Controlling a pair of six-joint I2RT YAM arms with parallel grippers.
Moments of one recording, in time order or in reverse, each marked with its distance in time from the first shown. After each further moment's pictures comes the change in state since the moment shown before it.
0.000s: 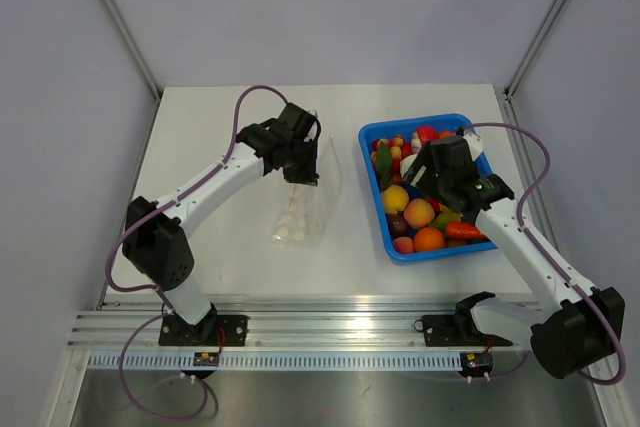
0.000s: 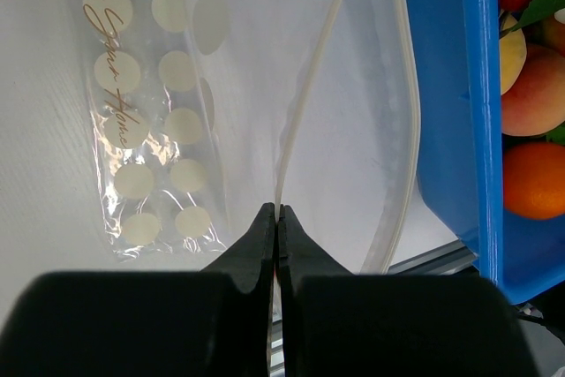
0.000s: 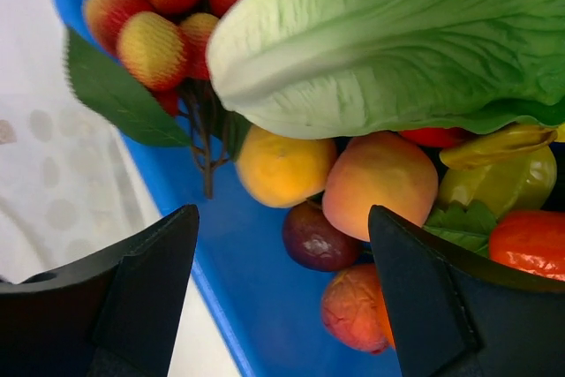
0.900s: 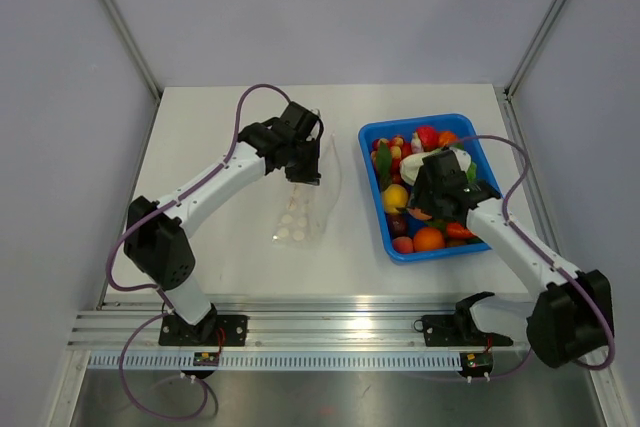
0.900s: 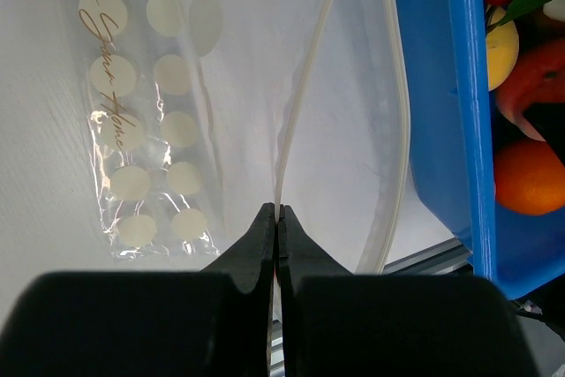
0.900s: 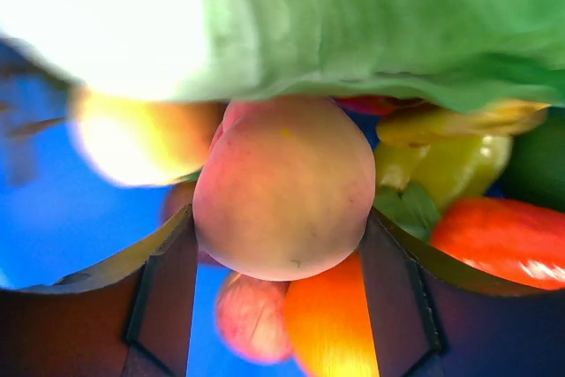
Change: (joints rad) left arm -0.013 0.003 0.017 -0.011 -0.004 0.003; right arm -0.009 0.137 -0.132 -0.010 -0.003 -0.140
